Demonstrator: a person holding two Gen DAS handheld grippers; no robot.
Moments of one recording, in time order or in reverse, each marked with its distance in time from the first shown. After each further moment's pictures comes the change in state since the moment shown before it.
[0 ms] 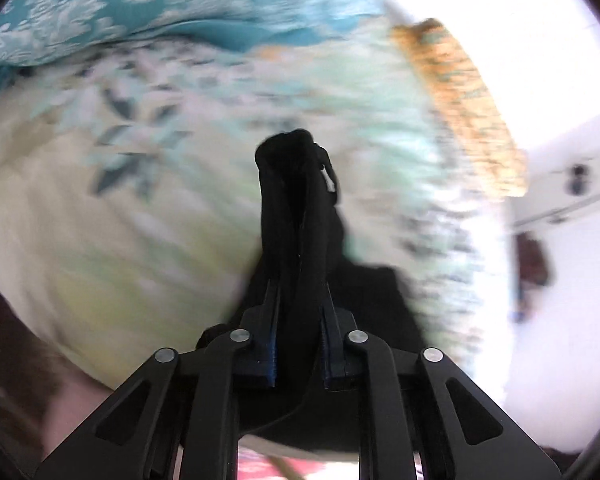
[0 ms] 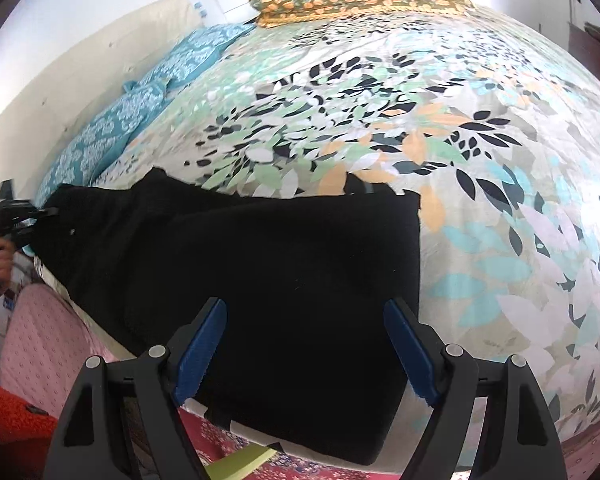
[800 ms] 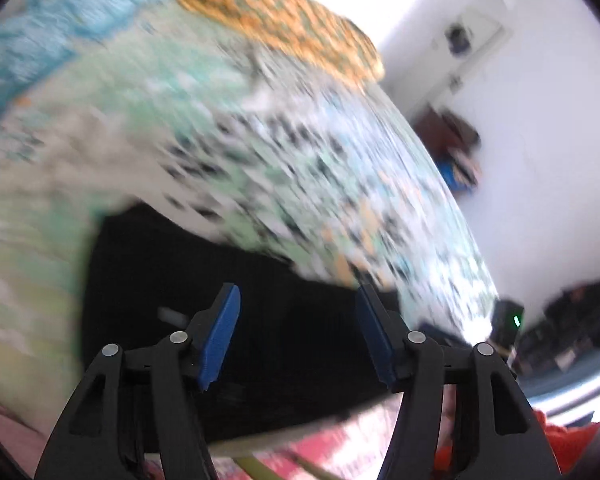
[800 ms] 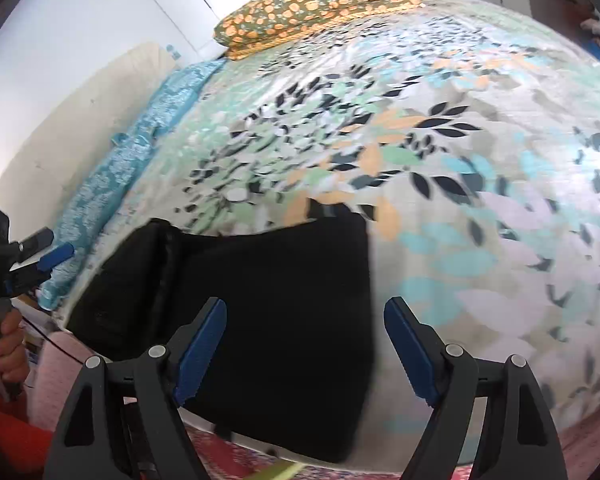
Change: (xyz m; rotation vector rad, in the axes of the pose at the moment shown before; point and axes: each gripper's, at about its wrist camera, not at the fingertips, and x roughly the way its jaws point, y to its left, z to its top) left arm 0.045 -0.200 -0.123 0.511 0.038 -0.157; right arm -0.016 -0.024 0.007 0.137 -0.068 0.102
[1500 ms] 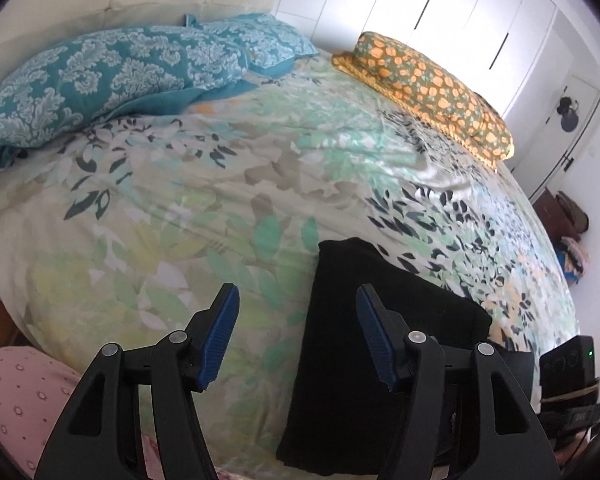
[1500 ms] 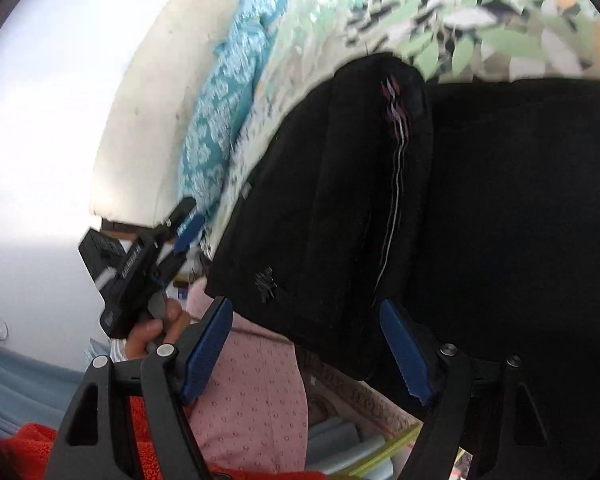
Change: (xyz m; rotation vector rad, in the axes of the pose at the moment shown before) left arm -0.026 0.118 -0.045 -0.182 -0.238 0.412; right arm 0.142 0.105 -0.020 0.129 0.515 0.556
